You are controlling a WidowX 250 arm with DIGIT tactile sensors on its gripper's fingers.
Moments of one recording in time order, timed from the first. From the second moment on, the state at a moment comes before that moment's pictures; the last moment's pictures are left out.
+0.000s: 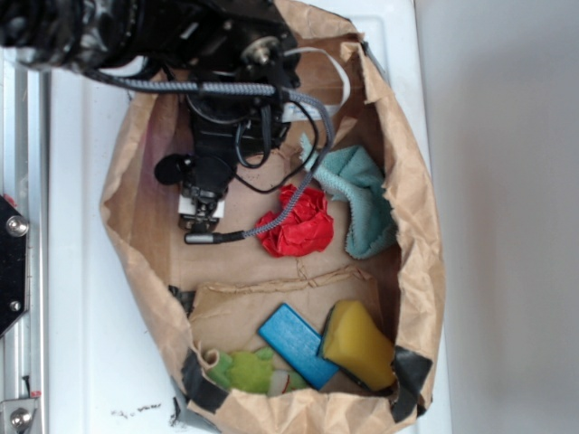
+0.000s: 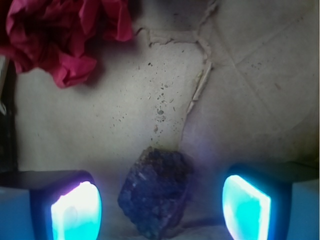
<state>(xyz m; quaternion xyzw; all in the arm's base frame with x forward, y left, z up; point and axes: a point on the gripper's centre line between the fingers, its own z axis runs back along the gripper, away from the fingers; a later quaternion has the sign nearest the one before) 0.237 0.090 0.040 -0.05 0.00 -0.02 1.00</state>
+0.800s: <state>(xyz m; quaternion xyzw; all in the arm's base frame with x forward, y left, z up) 0.247 0.078 0.014 -0.02 0.00 0.02 1.00</state>
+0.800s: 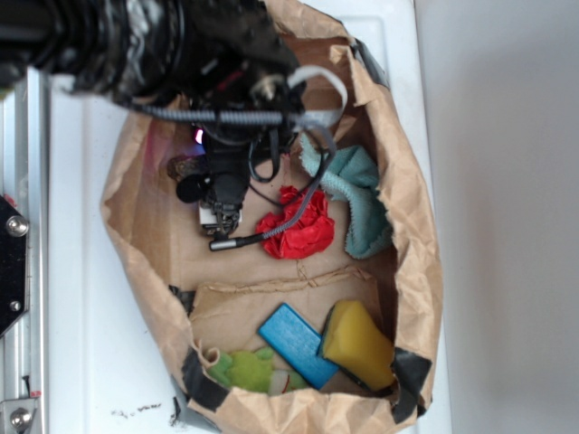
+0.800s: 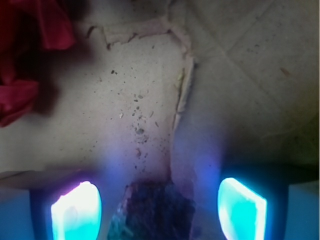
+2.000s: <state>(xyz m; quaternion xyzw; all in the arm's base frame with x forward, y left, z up) 0.246 0.092 0.032 -0.04 0.01 0.05 1.00</state>
